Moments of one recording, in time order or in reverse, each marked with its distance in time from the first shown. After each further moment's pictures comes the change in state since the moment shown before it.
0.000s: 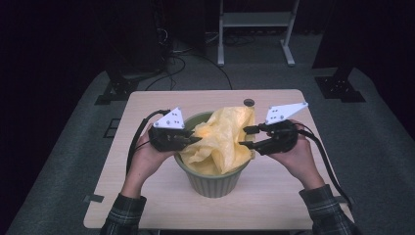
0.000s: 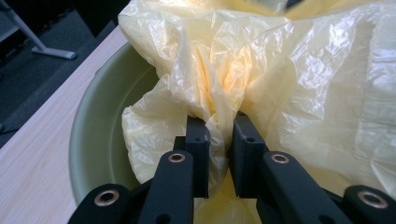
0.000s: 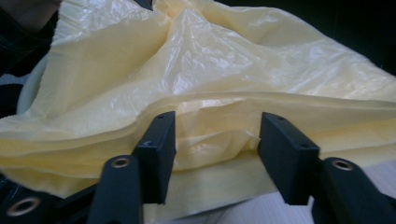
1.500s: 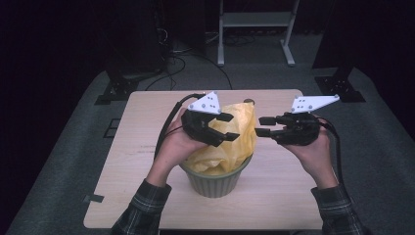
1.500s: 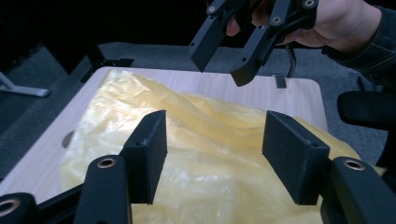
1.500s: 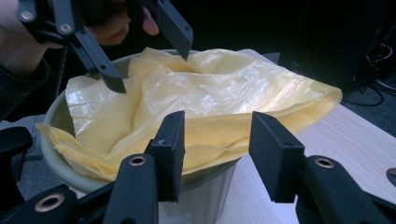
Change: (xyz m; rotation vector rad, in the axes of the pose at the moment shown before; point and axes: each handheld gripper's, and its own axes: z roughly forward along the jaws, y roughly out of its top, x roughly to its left) left arm -0.012 0.082 0.040 -0.087 -0.108 0.021; right arm -0.012 -0.004 -0.050 -0.137 -0.057 0.098
